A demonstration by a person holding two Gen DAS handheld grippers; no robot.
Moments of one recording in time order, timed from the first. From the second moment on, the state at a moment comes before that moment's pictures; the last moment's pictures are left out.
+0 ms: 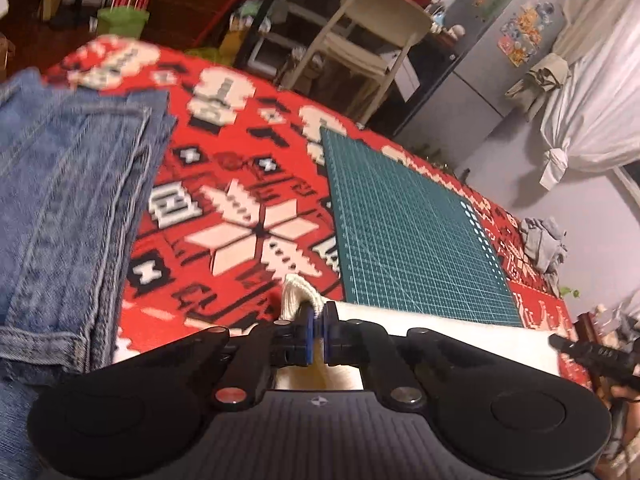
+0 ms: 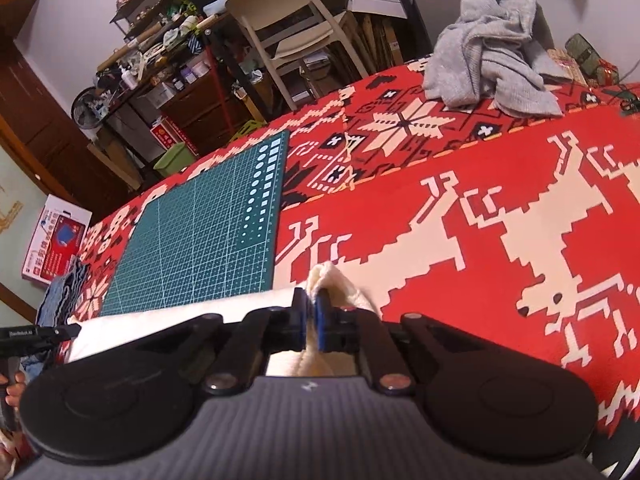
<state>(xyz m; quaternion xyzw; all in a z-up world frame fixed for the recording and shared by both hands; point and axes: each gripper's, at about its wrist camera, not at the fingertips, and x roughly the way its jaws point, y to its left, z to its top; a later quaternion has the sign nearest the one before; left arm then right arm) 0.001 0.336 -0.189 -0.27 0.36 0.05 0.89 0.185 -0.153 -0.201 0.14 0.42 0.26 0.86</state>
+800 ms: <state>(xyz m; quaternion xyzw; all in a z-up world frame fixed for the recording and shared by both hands) -0.032 0.277 -0.147 -0.05 0.34 0.10 0.93 0.140 -0.153 -0.155 0.05 0.36 0.25 0.90</state>
